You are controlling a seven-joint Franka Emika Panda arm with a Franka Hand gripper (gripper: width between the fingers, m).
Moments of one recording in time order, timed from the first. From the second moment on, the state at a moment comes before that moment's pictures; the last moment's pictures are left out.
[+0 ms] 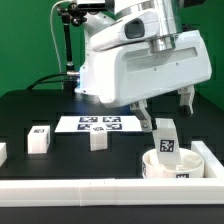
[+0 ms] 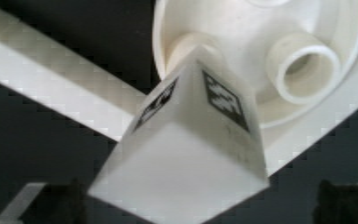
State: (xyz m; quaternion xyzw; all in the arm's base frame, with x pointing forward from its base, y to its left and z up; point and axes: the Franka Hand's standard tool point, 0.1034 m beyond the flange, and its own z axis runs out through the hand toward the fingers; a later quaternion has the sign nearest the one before) arm 0.637 0.063 0.101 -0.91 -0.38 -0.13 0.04
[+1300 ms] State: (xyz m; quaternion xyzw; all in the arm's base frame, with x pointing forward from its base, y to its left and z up) arm 0.638 0.070 0.089 -0.79 -0.60 -0.11 -0.01
